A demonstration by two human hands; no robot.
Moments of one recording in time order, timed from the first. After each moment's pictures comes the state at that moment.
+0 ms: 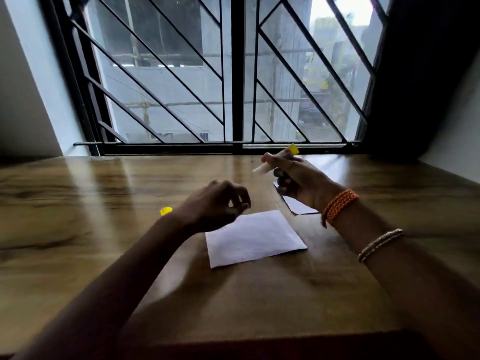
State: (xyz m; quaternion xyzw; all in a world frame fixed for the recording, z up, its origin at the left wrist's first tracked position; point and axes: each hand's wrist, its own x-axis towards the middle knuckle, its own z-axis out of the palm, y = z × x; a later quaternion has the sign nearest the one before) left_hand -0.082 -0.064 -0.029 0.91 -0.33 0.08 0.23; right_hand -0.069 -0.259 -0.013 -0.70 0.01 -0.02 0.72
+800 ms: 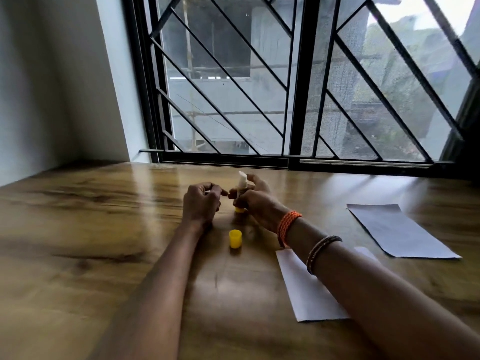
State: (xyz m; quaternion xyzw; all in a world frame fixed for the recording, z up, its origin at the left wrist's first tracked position) left_hand 0.011 0.050 -0.062 0.79 0.02 0.25 0.56; right_hand 0.022 -0.076 -0.049 -0.69 -0.09 0.03 0.72
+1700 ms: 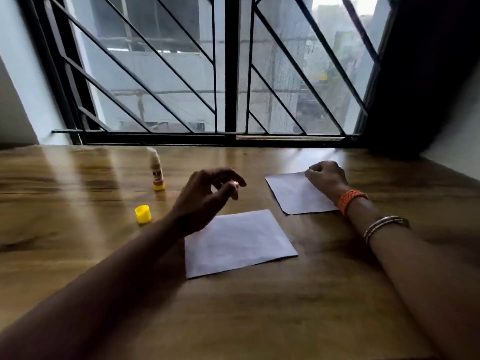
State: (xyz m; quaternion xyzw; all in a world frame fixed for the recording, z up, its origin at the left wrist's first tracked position) left_hand -0.065 -0.083 -0.049 0.81 -0.34 0.18 0.45; right_hand -0.020 -0.348 -0.053 -0.89 0.17 -0.19 0.38
